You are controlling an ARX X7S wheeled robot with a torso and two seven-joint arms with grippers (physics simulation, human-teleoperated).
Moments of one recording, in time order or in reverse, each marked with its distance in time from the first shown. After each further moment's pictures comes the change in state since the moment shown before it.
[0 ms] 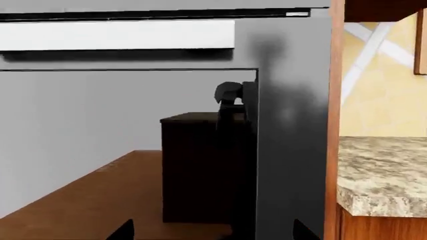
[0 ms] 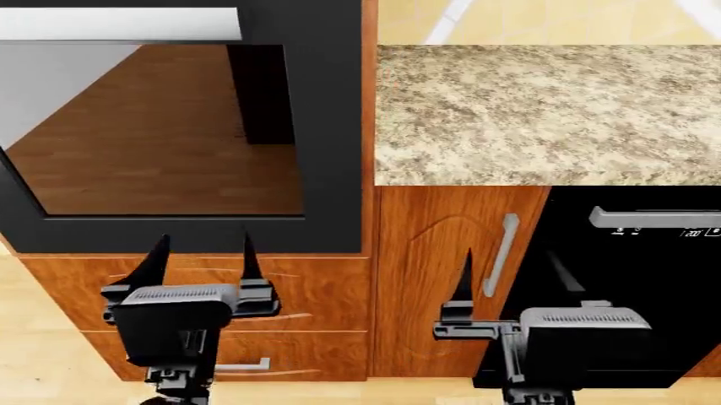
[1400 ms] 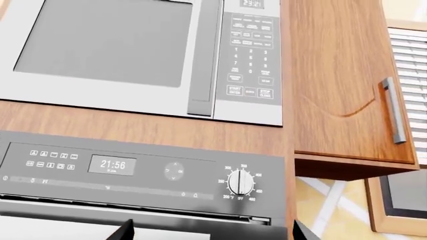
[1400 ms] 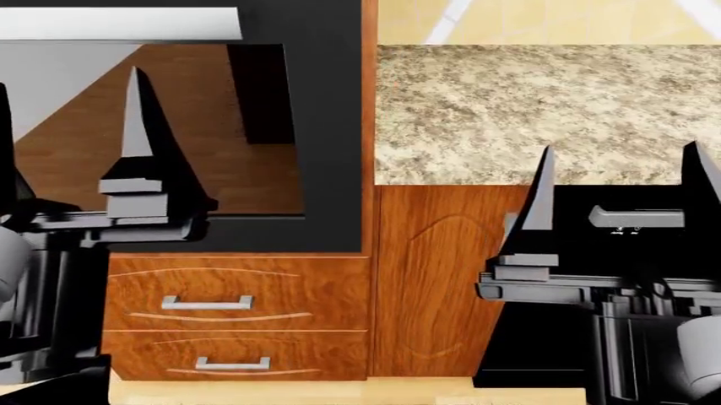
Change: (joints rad) left arm -0.307 -0.206 -0.096 0.741 -0.429 -0.535 -0.282; right arm 0.132 -0.144 0.079 -0.636 -0.186 0.350 -0.227
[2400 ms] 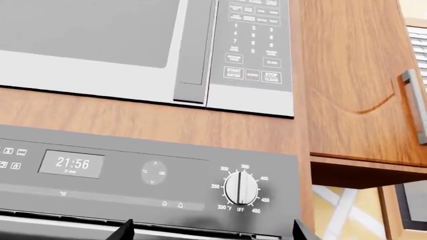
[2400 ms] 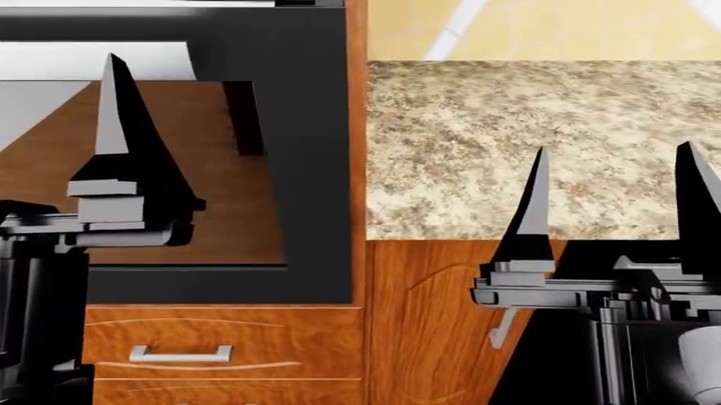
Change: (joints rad) left arm -0.036 -0.237 0.123 0.002 -0.156 0.165 -0.255; right arm -0.012 -0.002 -0.001 0.000 0.023 -0.026 -0.008
